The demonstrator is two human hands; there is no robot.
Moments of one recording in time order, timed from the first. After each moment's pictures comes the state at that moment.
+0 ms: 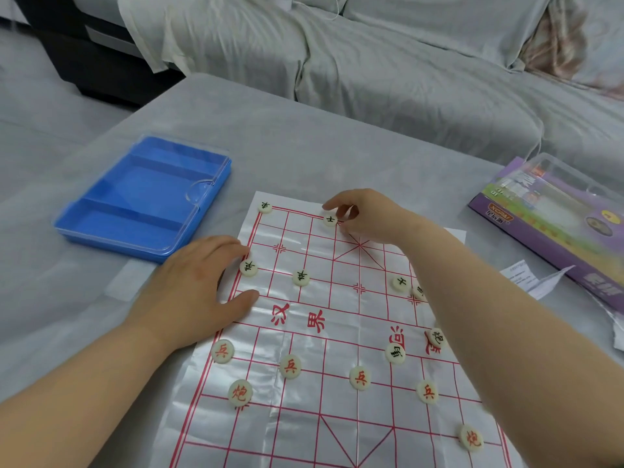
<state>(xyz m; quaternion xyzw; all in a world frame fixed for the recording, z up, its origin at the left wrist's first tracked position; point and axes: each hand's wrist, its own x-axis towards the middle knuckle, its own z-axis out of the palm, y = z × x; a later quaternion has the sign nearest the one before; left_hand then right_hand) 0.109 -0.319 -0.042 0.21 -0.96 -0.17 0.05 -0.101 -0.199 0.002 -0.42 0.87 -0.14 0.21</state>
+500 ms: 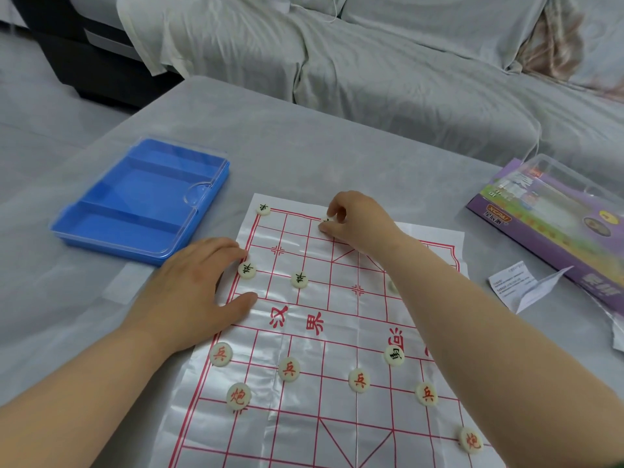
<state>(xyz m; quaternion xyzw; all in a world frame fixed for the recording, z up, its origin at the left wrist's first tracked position) 0.108 -0.316 -0.040 0.20 -0.96 -0.18 0.04 -0.095 -0.205 -0.014 -0.39 0.90 -0.15 0.13</state>
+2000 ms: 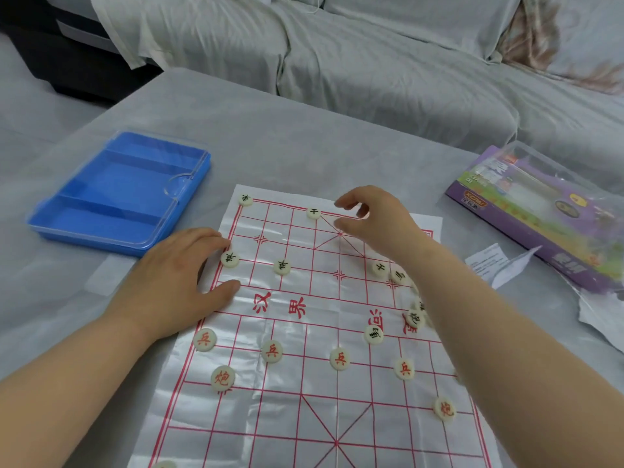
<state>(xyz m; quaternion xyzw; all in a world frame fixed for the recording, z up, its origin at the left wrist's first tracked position) 0.108 -0.313 -0.036 0.21 -0.96 -0.18 0.05 -0.083 -0.157 0.003 -0.37 0.89 -0.25 0.09</state>
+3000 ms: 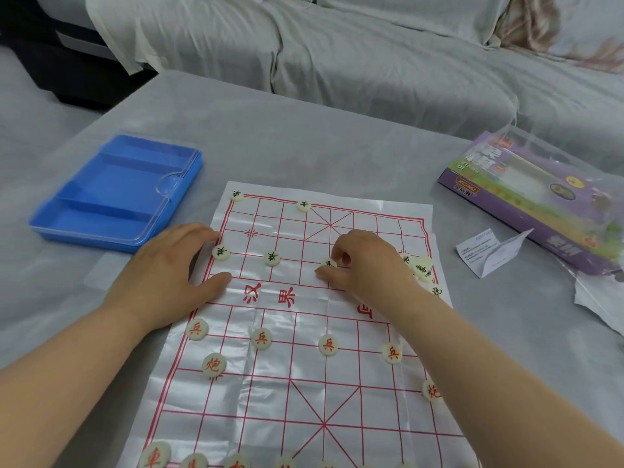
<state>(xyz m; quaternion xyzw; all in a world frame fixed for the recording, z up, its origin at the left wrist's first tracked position) 0.106 -0.304 -0.030 0.24 -0.96 -0.18 0.03 -0.039 -0.124 -0.014 -0.40 0.90 -0.09 0.13</state>
